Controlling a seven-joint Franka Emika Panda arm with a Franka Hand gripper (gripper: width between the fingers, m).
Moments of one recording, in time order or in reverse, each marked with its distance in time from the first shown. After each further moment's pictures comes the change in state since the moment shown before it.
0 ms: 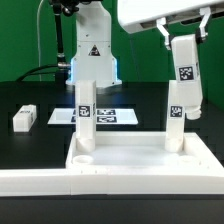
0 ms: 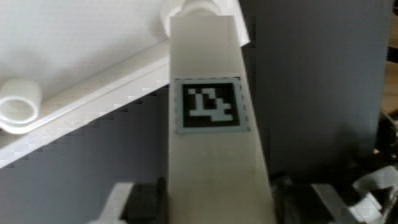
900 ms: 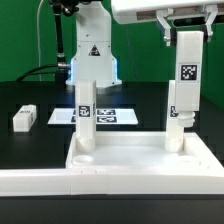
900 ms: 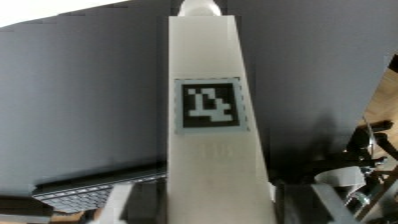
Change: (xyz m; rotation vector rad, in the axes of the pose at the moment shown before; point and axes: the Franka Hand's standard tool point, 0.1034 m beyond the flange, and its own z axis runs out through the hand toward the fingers) arm 0.051 -0.003 0.018 -0.019 0.081 -0.285
